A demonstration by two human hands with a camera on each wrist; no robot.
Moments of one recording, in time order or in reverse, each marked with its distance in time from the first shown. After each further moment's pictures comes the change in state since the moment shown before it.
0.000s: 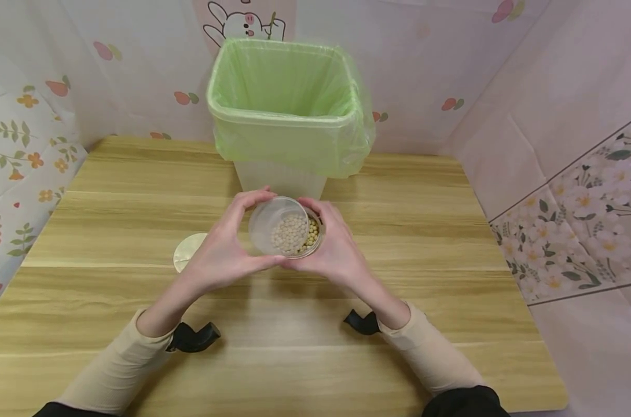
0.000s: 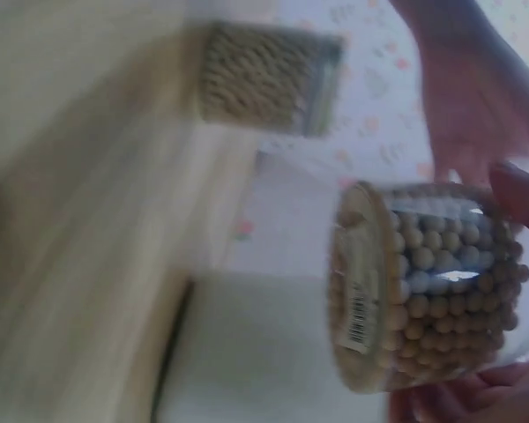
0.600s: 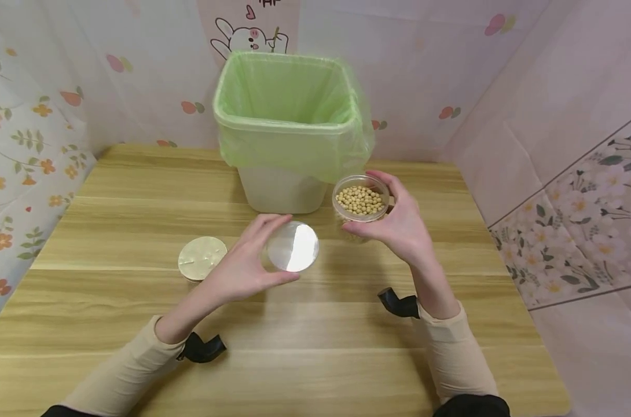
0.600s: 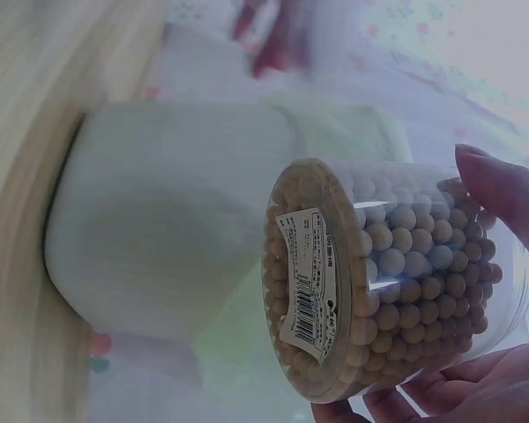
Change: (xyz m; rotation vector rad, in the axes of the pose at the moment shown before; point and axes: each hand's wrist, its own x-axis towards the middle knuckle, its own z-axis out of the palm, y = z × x) left_hand -0.008 -0.009 0.028 0.167 -0.141 -0.069; right_hand 0.002 -0.001 -0.091 0.119 0.138 0.137
